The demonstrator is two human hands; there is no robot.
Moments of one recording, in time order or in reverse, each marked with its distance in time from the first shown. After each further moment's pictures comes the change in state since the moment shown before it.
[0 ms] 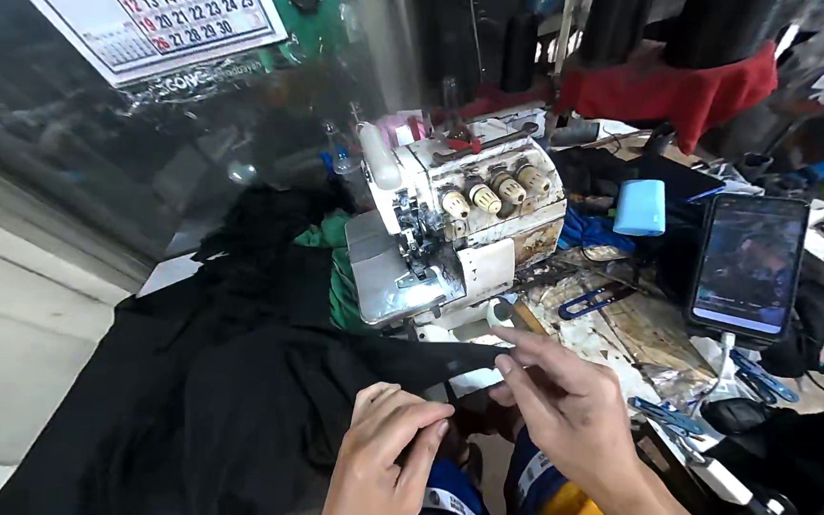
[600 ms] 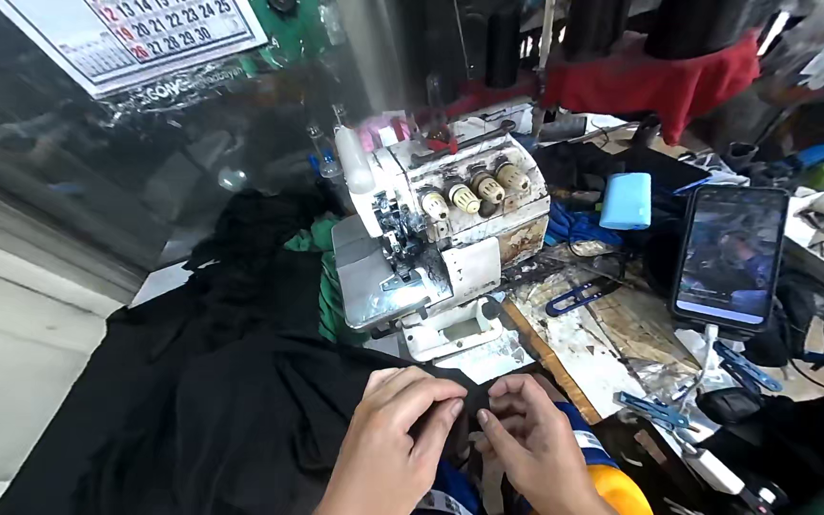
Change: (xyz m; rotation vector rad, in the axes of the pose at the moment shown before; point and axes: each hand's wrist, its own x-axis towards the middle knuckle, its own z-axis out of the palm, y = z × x) left_hand 0.037 0.015 0.009 0.033 -0.137 -0.063; right_hand -0.055 0.034 0.019 0.212 0.003 0.318
